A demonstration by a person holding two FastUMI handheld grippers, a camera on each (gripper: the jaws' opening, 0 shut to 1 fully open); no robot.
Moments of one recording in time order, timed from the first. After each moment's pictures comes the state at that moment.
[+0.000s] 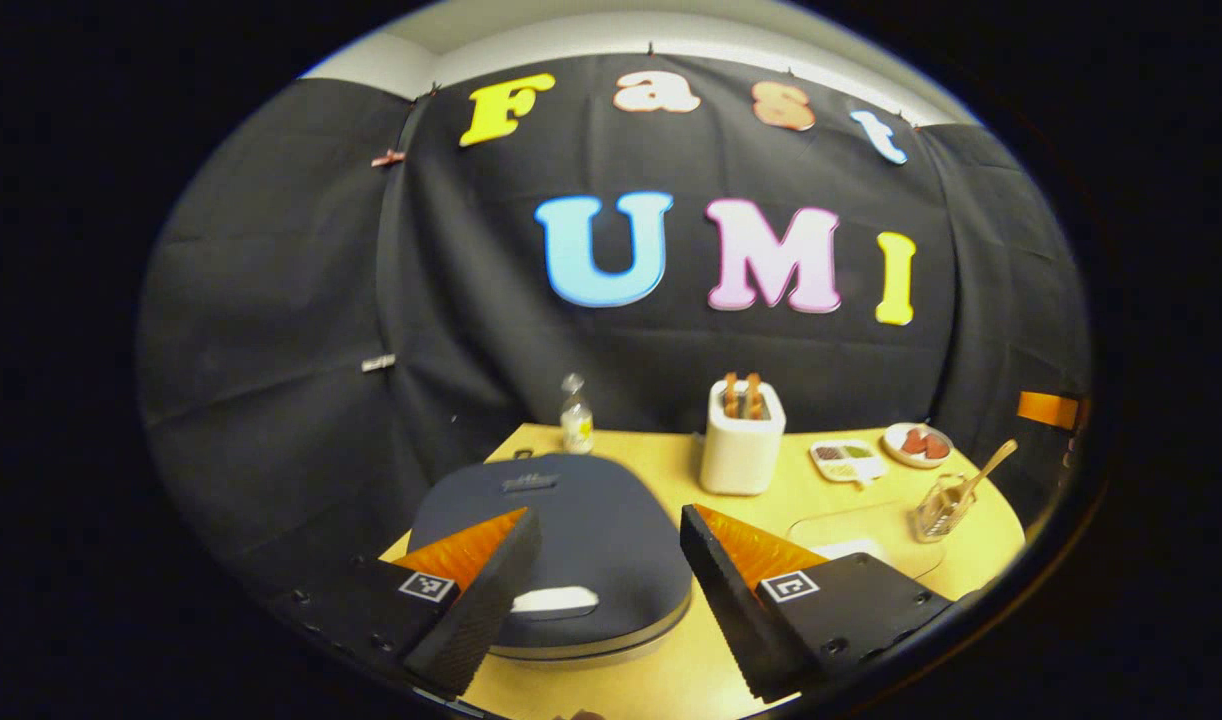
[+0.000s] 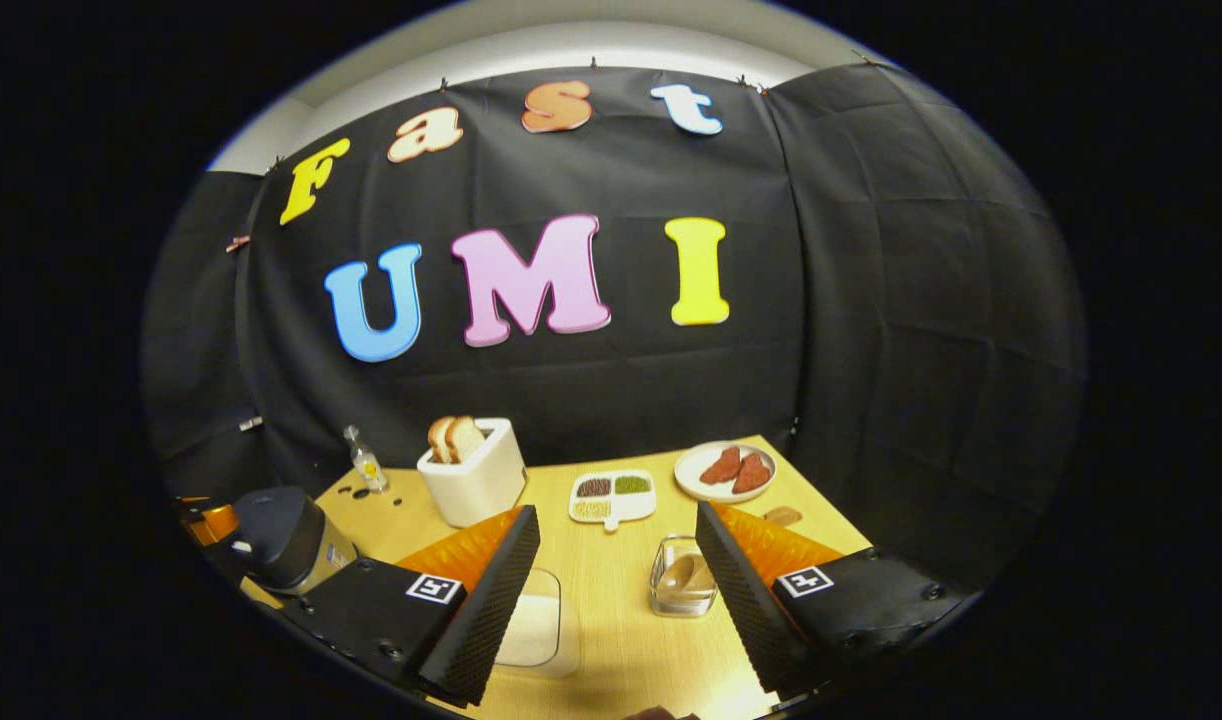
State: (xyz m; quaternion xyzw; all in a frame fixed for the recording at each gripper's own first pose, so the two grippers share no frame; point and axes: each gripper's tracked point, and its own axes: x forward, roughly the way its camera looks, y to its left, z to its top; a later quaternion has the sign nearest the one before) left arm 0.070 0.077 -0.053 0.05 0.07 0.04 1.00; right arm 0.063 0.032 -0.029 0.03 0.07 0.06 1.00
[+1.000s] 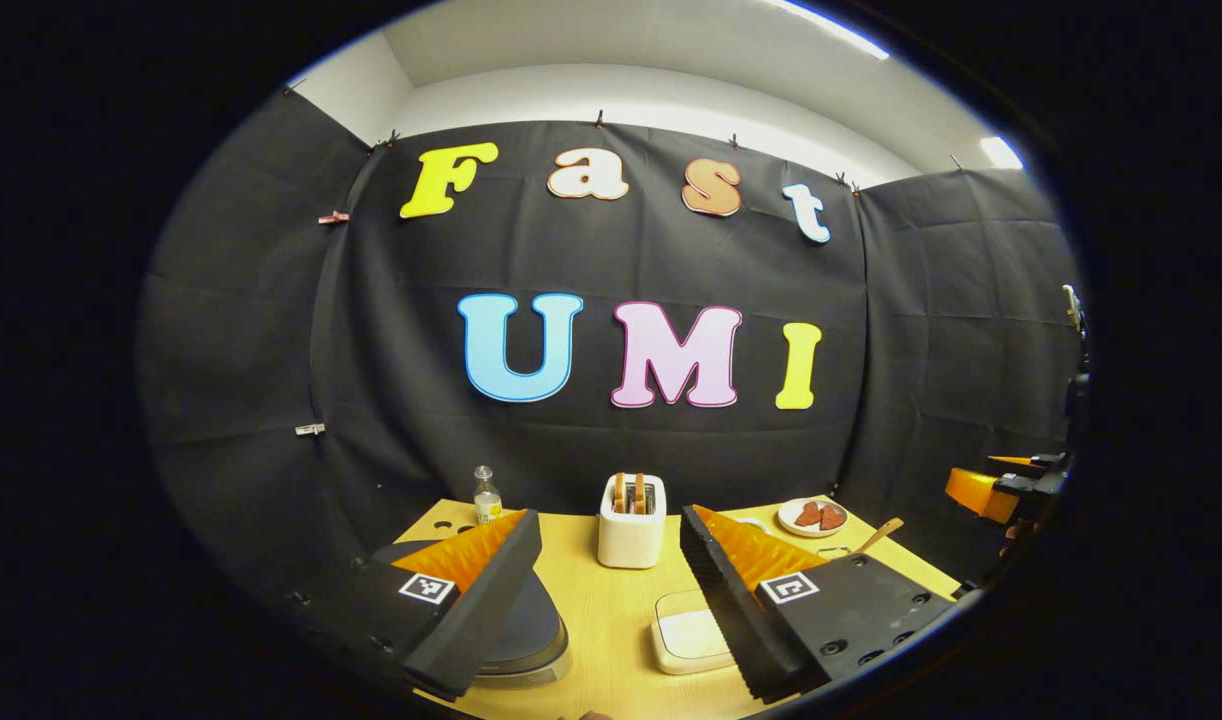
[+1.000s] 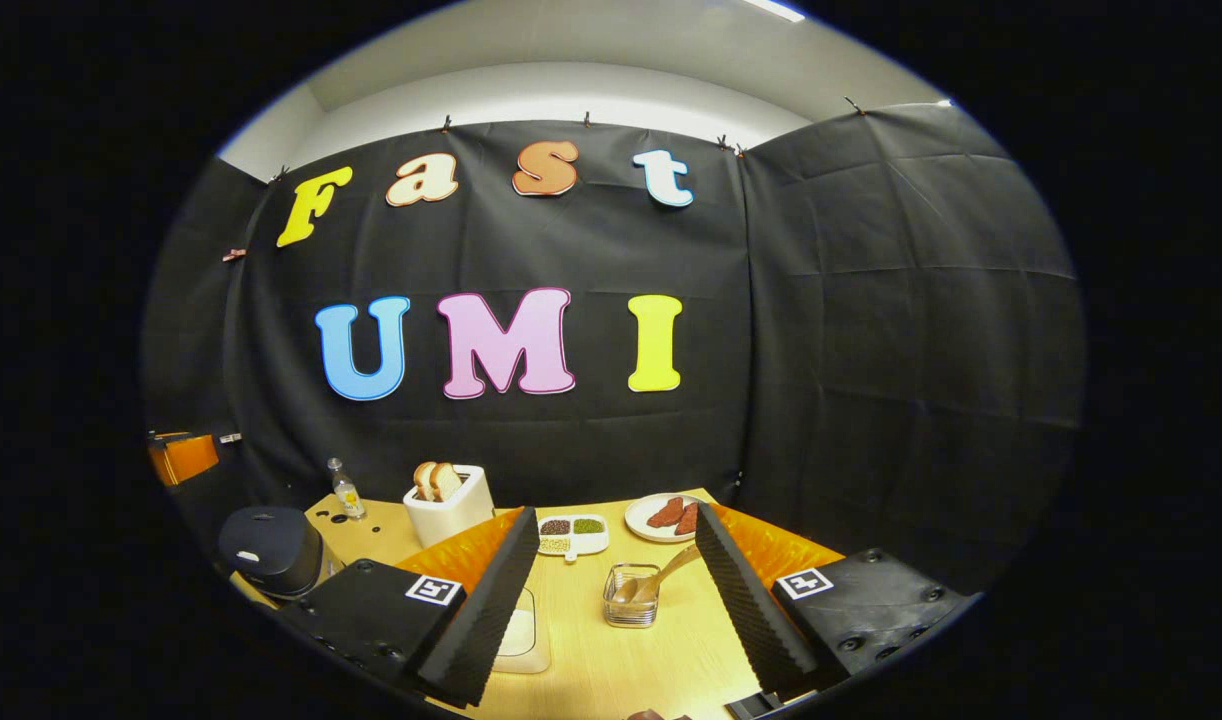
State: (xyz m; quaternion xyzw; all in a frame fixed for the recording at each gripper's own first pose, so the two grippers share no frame) left arm 0.027 -0.002 0.032 0.03 -0.01 -0.06 1.00; right arm -0.016 0.009 0.019 -0.01 0.03 0.00 1.00
